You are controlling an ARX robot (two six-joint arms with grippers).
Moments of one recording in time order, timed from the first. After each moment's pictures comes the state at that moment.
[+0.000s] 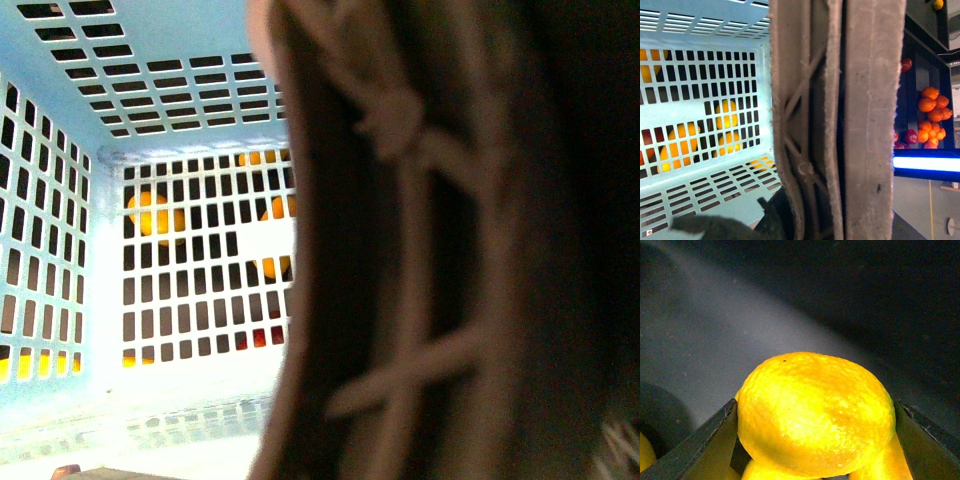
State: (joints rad) left arm -0.65 1.35 1.15 -0.44 0.14 -0.83; right arm -0.19 2.33 0.83 0.51 -0.27 -0.59
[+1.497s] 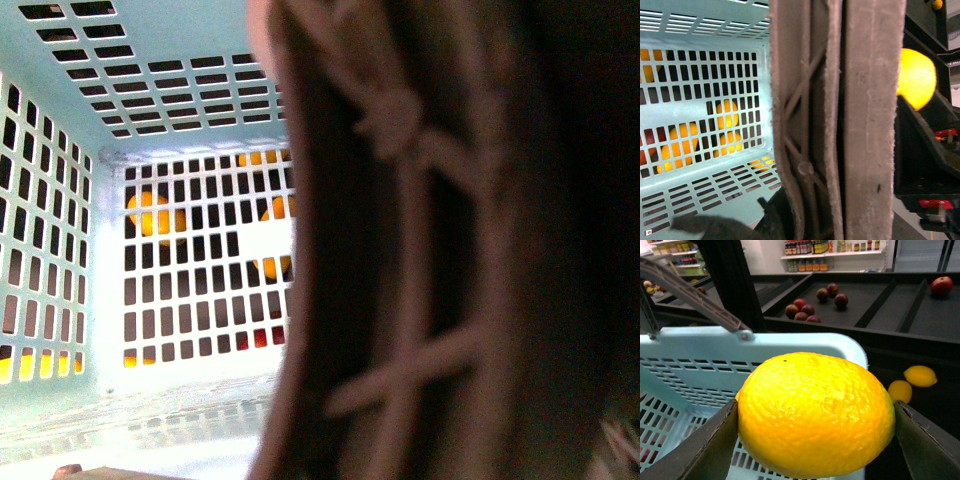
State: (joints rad) left arm -0.65 1.35 1.15 -0.44 0.14 -0.83; right arm 0.27 1.22 0.50 0.63 -0.20 0.09
